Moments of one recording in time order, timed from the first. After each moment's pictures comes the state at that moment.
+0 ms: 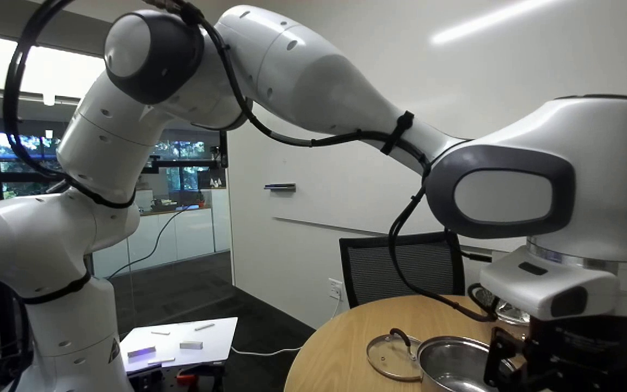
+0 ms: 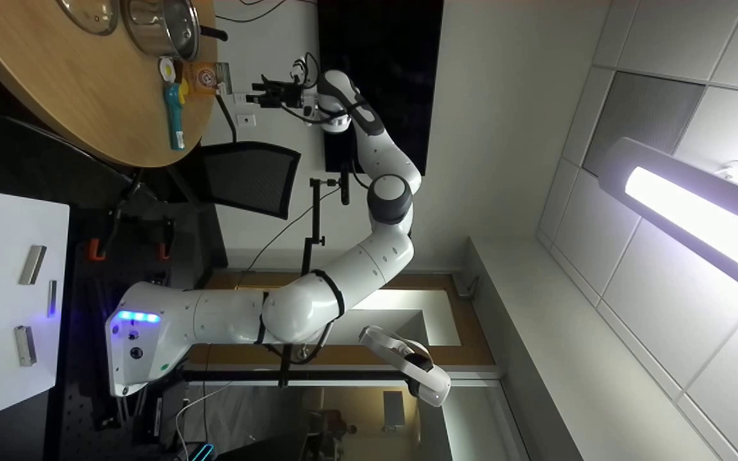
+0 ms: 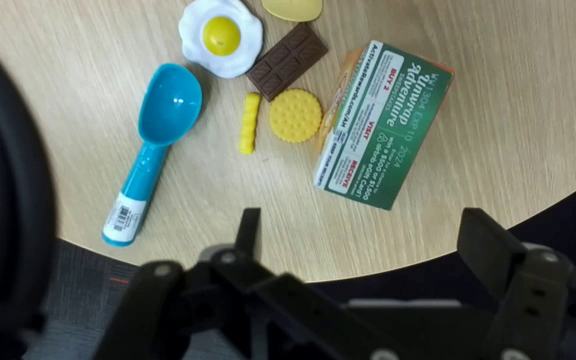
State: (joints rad) arm -0.28 0.63 -0.21 -1.57 0.23 2.18 1.71
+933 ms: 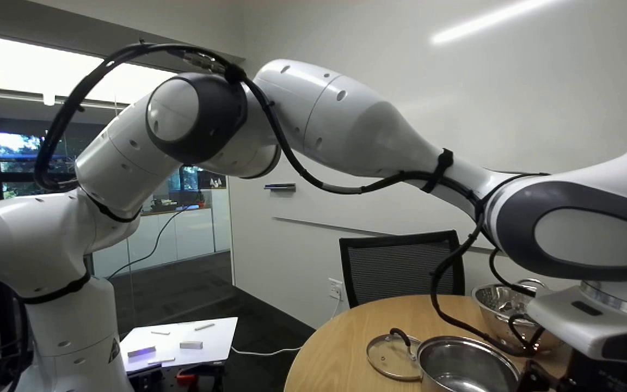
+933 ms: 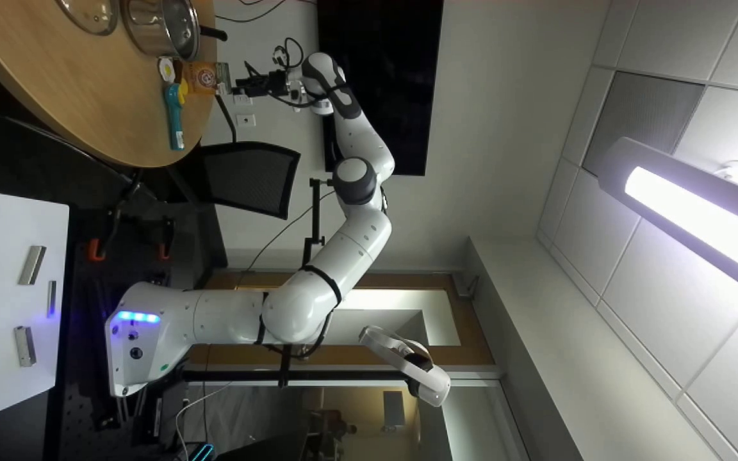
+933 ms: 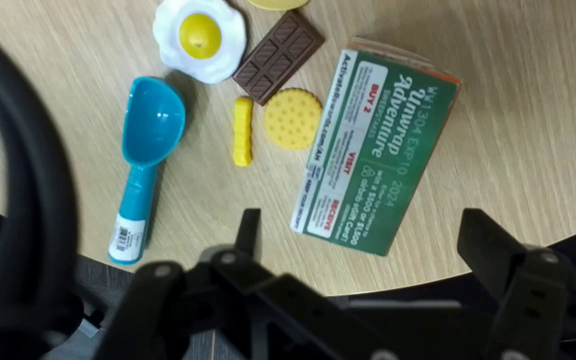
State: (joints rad) arm -0.28 0.91 -0.23 -1.19 0.20 1.93 1.87
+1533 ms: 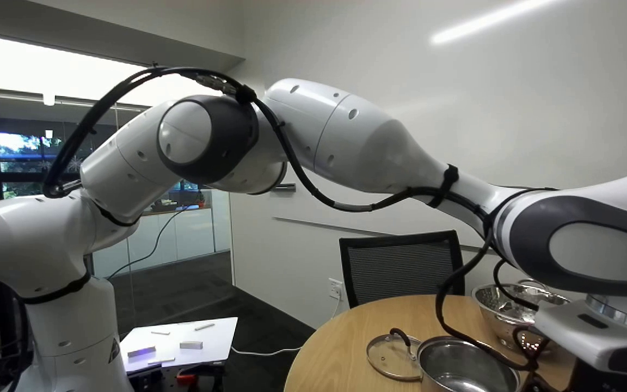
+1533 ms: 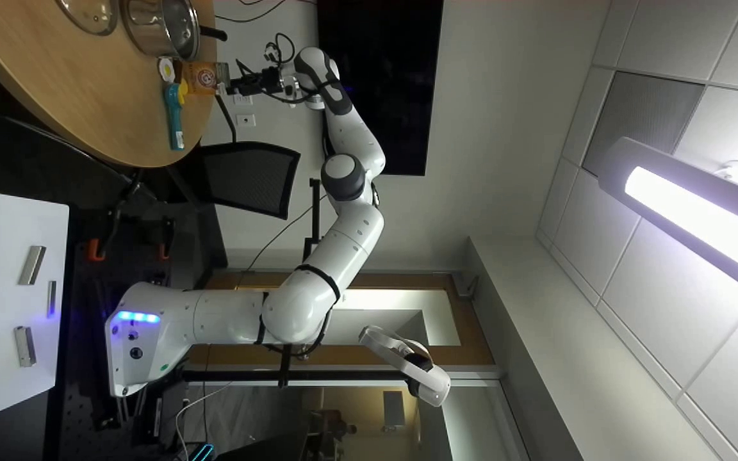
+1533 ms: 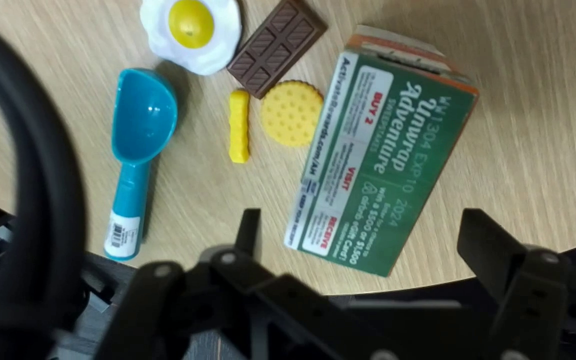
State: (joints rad) arm -0.28 1.00 -0.23 -1.08 0.16 1.86 1.90
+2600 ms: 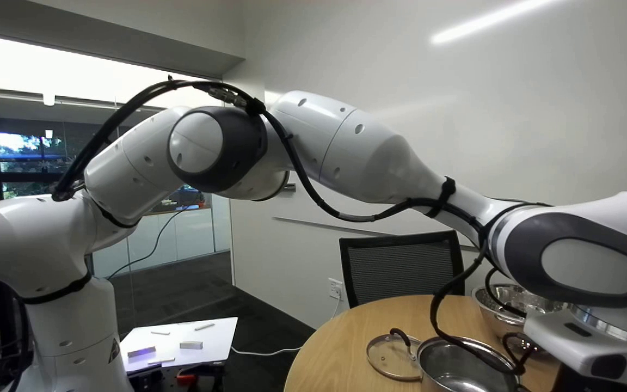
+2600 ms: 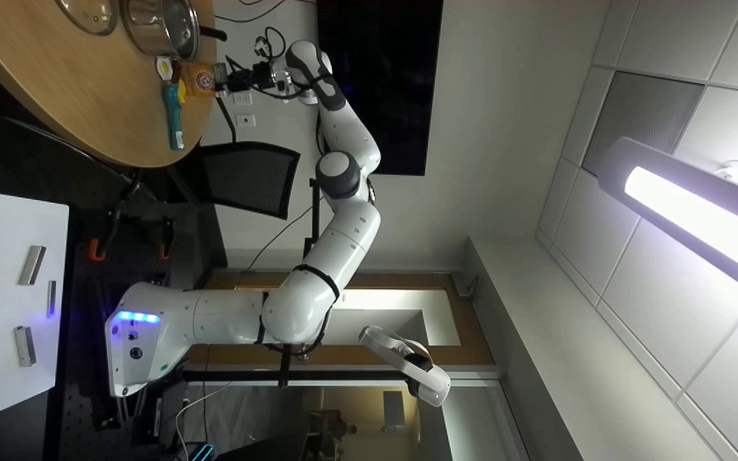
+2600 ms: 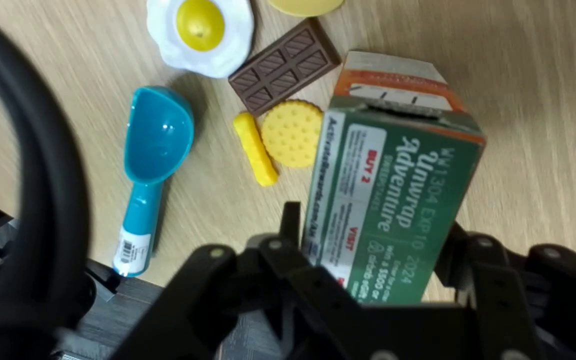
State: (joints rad) arm -0.26 1.03 -0.23 -1.06 0.16 1.84 1.90
